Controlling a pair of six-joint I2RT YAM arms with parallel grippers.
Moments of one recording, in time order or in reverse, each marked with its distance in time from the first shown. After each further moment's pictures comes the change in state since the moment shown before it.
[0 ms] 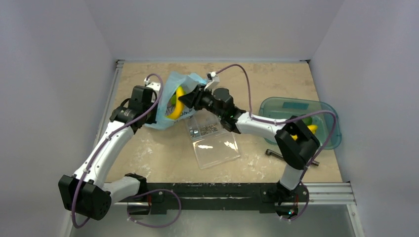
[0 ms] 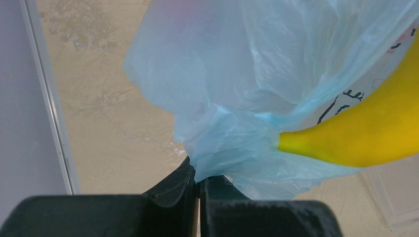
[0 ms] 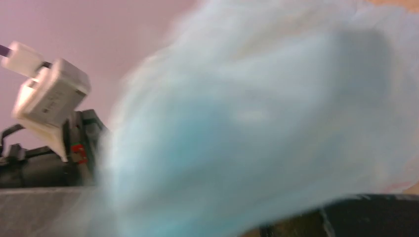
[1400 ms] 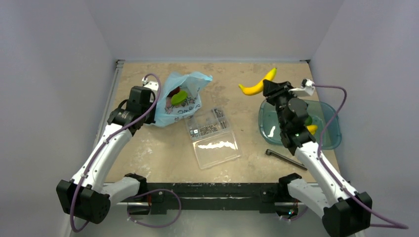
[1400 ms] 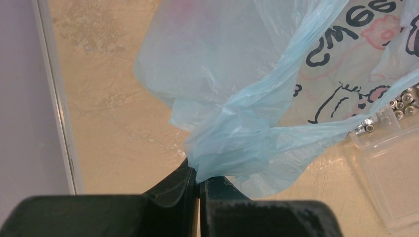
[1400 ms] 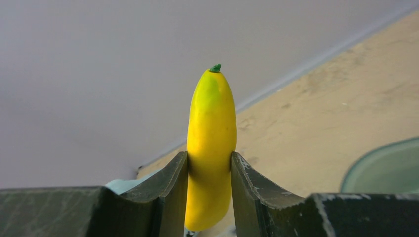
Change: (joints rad) left arm 0.000 -0.033 0.000 0.003 -0.007 -0.002; right arm -0.492 -0.835 -0.409 -0.277 0.317 -0.053
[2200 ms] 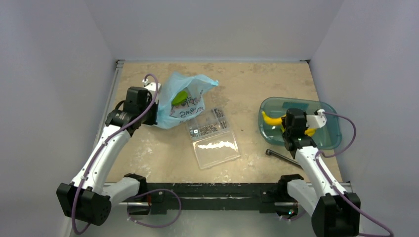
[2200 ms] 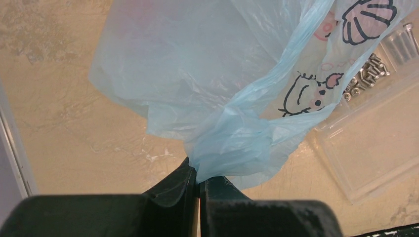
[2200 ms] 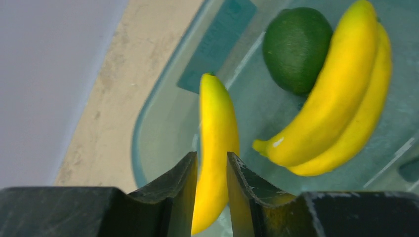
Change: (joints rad) left arm 0.040 -0.019 -0.015 0.008 0.199 0.004; right arm -0.216 -0.049 -0.190 -0.463 0.353 0.313
